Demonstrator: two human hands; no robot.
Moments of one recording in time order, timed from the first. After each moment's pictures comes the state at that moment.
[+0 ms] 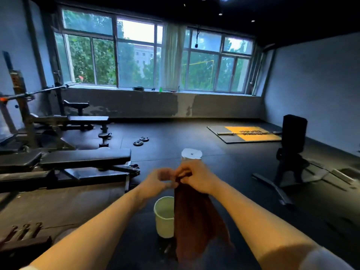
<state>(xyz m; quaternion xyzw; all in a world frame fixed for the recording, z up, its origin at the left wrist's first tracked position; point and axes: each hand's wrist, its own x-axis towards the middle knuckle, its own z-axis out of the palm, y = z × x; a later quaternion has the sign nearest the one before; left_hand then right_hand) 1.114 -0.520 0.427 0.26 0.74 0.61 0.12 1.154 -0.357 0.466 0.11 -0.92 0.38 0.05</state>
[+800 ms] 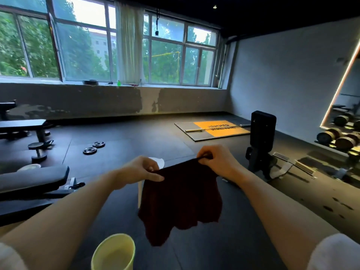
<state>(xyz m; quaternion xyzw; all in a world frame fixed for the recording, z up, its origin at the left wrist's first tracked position) 0.791 -0.237 0.459 0.33 0.84 0.41 0.17 0.900 0.009 0.490 0.01 -0.94 0.28 0.17</state>
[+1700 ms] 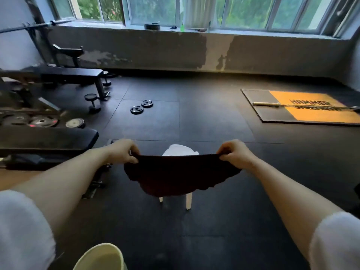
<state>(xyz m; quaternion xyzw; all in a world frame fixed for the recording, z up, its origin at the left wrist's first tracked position) 0.301 -0.105 0.349 0.15 0.97 0.12 0.16 0.317 0.265 0.344 0.06 -0.95 0.31 -0.04</state>
